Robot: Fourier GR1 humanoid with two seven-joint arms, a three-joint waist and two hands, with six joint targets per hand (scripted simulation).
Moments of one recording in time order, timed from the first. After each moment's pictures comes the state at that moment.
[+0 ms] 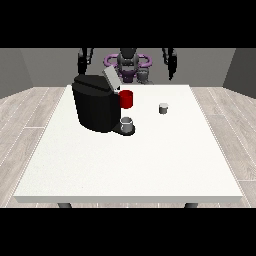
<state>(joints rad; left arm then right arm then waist) -0.01 0.09 -0.03 -1.60 0.01 -0.04 0.01 0.00 -0.09 -0.01 -1.55 0.00 0.03 0.01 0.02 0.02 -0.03</state>
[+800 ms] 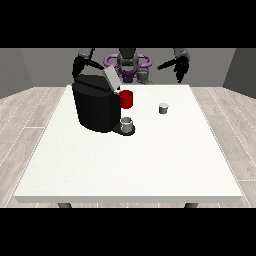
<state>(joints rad) -0.12 0.37 0.01 -1.48 -0.17 -0.18 -0.11 -0.06 -0.07 -0.01 -1.56 0.14 -0.13 -0.01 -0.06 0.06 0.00</state>
